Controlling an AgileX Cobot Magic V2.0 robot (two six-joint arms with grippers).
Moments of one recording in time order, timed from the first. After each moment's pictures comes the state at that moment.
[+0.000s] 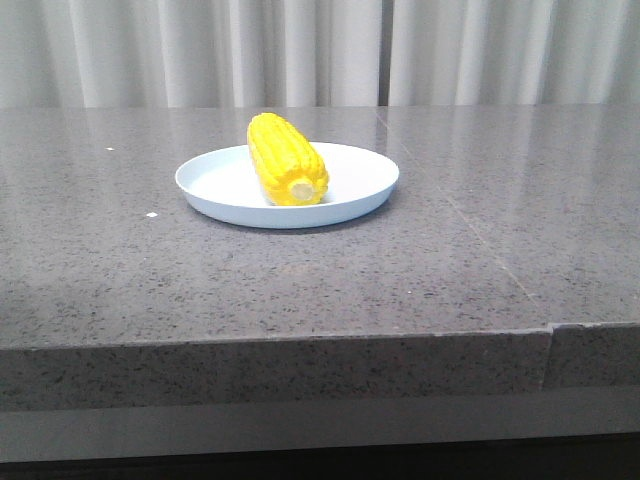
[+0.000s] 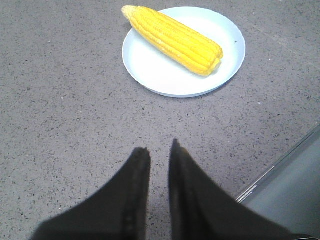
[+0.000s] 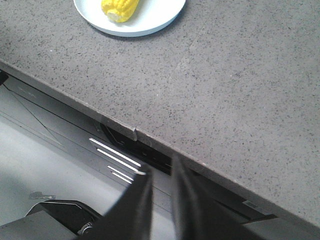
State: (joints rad) left arm -0.57 0.77 -0.85 0.05 0.77 0.02; right arm 0.50 0.51 -0.84 0.03 1.05 0.01
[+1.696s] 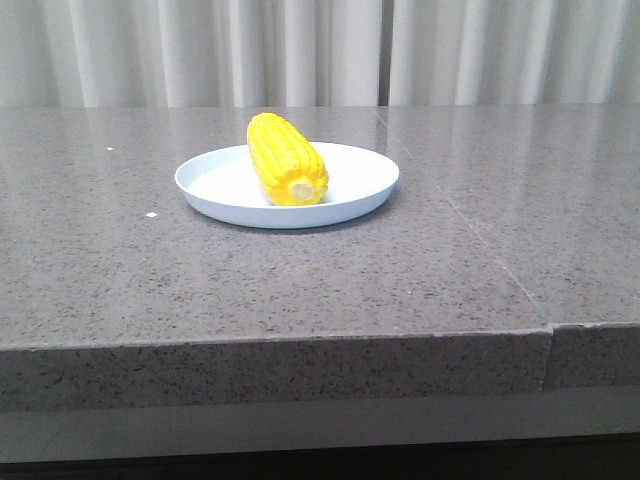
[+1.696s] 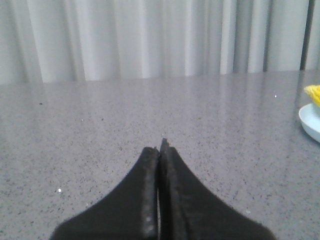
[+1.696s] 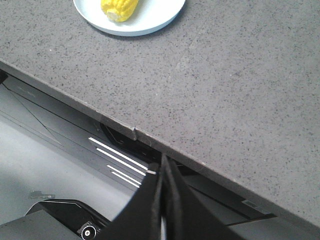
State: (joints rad) left arm 0.01 0.00 0.00 0.00 0.05 0.02; right arm 0.50 0.51 -0.84 0.03 1.05 0.01
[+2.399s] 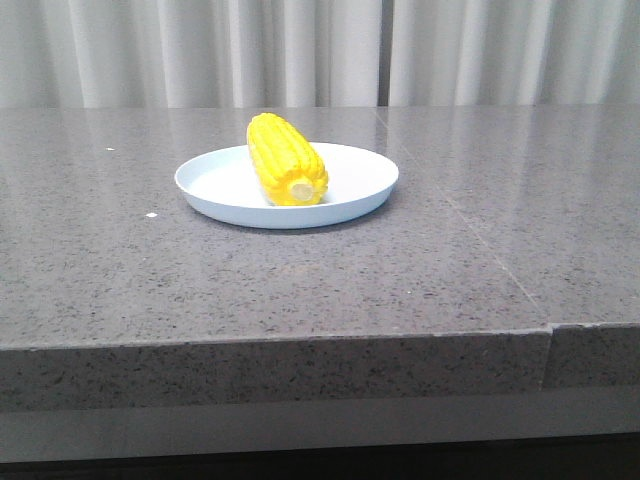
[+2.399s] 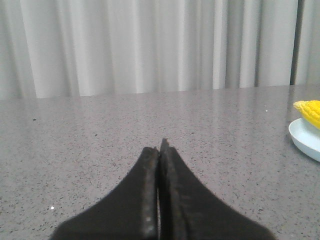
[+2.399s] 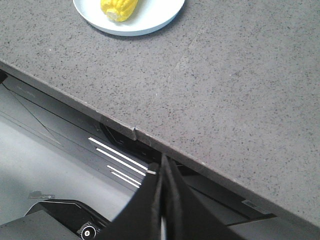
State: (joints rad) left arm -0.02 0.00 0.00 0.00 0.00 0.02; right arm 0.50 0.51 -0.84 0.03 1.05 0.01
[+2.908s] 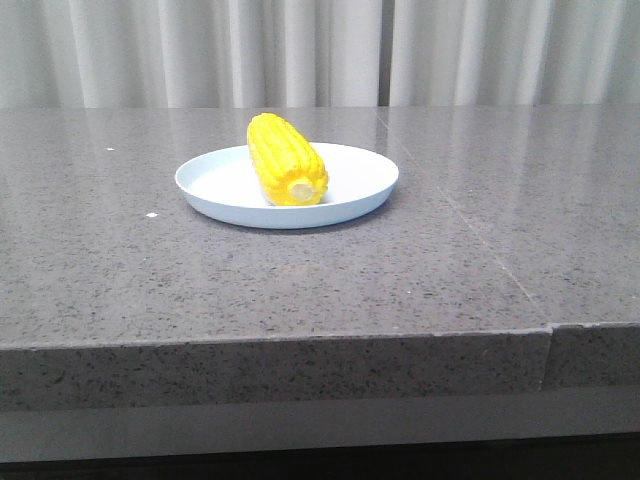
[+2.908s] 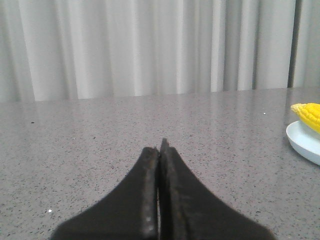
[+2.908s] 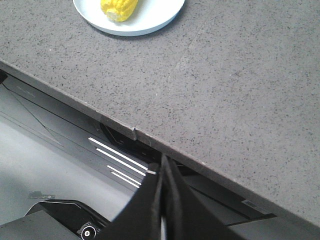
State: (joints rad) left arm -0.02 0.00 0.00 0.00 0.00 0.02; right arm 0.50 0.51 -0.84 0.03 1.05 0.01
